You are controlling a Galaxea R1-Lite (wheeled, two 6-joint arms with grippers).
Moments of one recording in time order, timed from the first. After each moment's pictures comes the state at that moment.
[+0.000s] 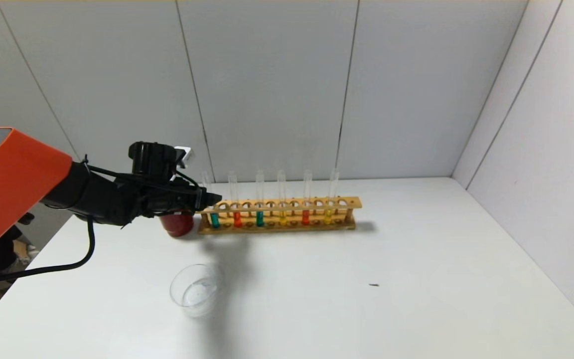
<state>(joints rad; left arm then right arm) -0.17 2.13 -1.21 -0.41 -0.11 0.02 0.00 0.00 0.00 -0.01 0.01 0.00</state>
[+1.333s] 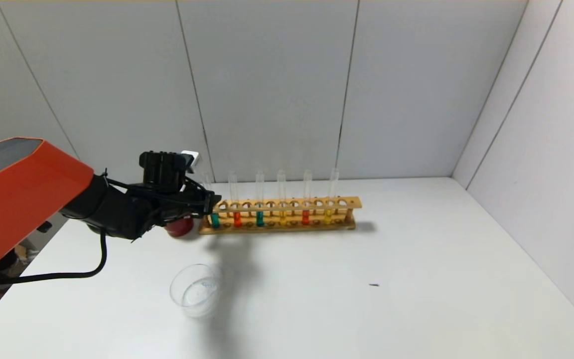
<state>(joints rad) -0.21 2.16 -1.14 -0.58 -0.05 0.02 0.00 0.00 0.00 -0.01 0.01 0.00</state>
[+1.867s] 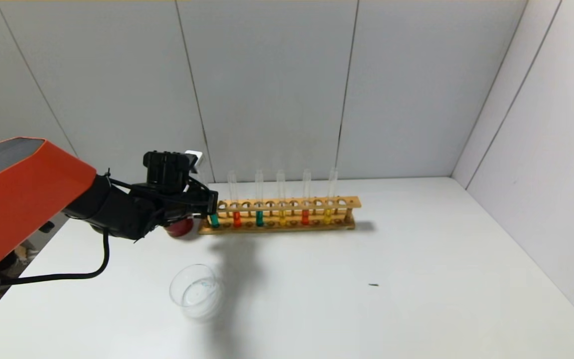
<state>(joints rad) -0.21 2.16 -1.15 -0.58 -0.03 0.02 0.00 0.00 0.00 -0.01 0.01 0.00</state>
